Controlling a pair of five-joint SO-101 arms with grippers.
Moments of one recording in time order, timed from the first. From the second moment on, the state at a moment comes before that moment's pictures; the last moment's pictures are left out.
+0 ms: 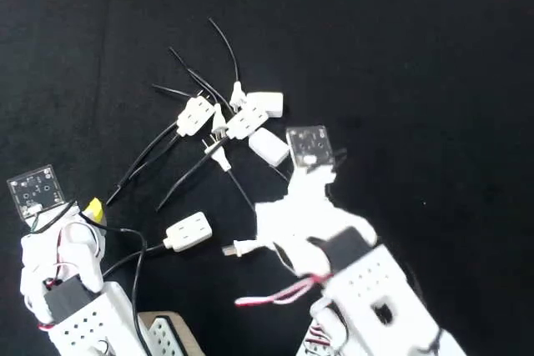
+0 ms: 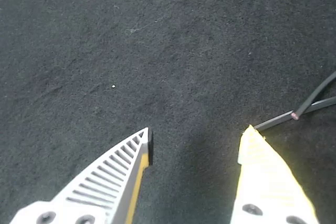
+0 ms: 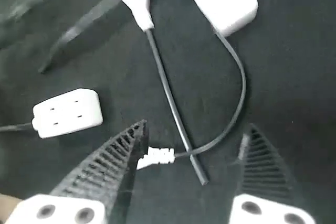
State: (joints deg) left arm -40.8 -104.1 93.8 60.8 -11.5; right arm -32.5 -60.4 67.6 62.0 -30.6
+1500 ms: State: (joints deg) left arm -40.5 -104.1 93.8 60.8 -11.5; right arm -42.4 -1.4 41.1 65.8 -44.4
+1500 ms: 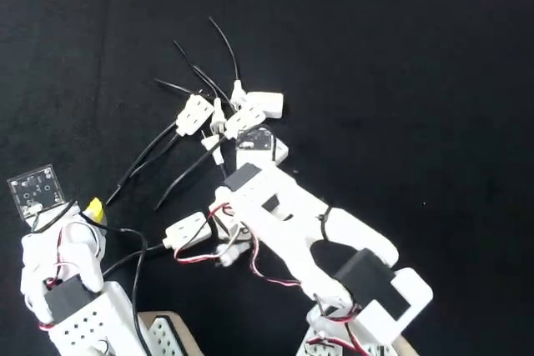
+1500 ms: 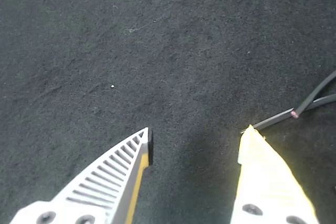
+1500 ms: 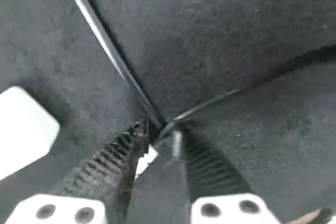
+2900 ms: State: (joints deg) left arm -40.5 -104.1 93.8 60.6 -11.5; right arm -42.0 -5.9 45.3 60.5 -42.9
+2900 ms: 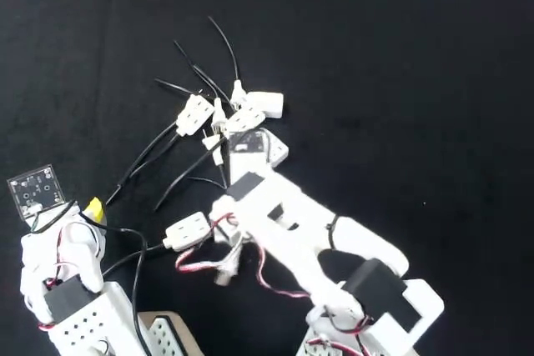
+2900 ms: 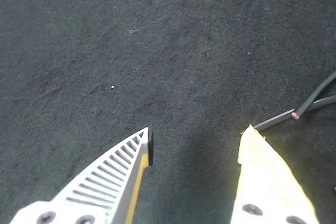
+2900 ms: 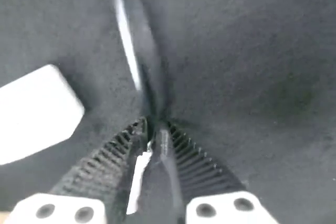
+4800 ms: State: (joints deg) left arm -39.6 -104.1 96.0 60.6 -16.8; right arm -14.9 5.5 20.3 77.1 55.3
